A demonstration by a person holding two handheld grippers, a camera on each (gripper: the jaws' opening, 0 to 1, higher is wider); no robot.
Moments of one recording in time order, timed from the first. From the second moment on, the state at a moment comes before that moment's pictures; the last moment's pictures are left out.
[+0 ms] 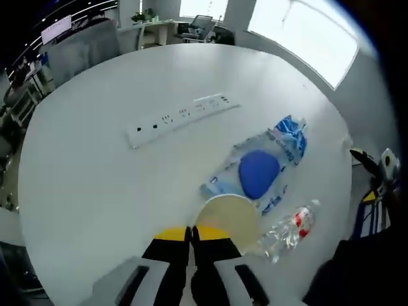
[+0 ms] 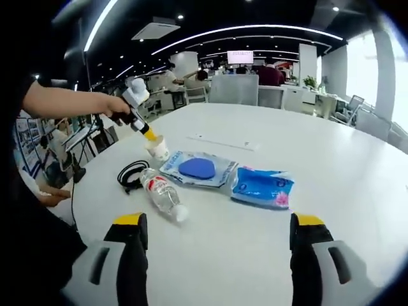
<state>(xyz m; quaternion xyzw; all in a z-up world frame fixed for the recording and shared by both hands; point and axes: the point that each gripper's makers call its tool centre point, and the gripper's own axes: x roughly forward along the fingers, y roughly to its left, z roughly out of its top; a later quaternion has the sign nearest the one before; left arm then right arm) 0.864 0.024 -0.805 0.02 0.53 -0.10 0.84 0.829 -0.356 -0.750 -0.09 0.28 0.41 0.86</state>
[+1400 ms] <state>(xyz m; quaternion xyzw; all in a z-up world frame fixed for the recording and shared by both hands) 0.872 0.010 -0.768 0.12 0.45 -0.16 0.87 0.840 -0.349 -0.749 -0.08 0.27 0.42 0.86</state>
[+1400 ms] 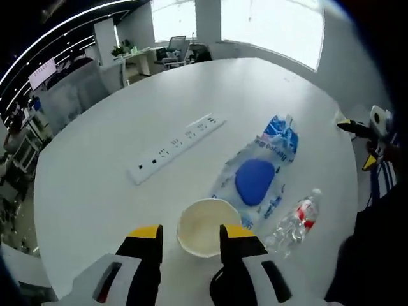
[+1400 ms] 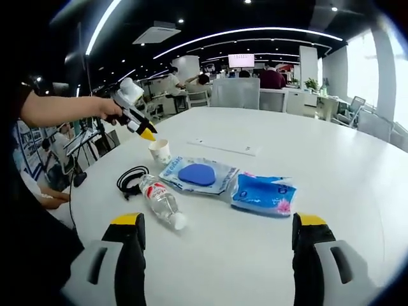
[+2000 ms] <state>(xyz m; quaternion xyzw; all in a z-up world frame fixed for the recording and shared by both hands) 0.849 -0.096 -0.759 0.23 0.39 -0.33 0.83 0.833 -0.352 -0.751 -0.08 0.27 0.42 0.86</state>
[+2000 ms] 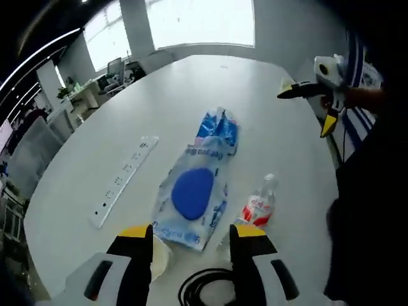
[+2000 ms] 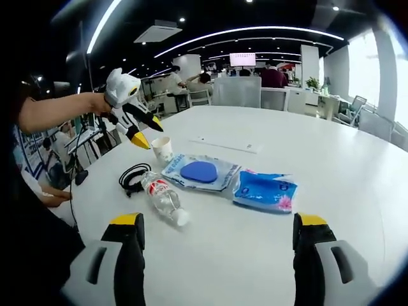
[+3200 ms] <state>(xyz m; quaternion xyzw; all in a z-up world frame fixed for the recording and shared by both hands) 0.815 -0.263 -0.836 0.26 0.40 -0.51 0.72 0.828 -0.371 -0.767 -0.08 0.29 0.40 0.86</state>
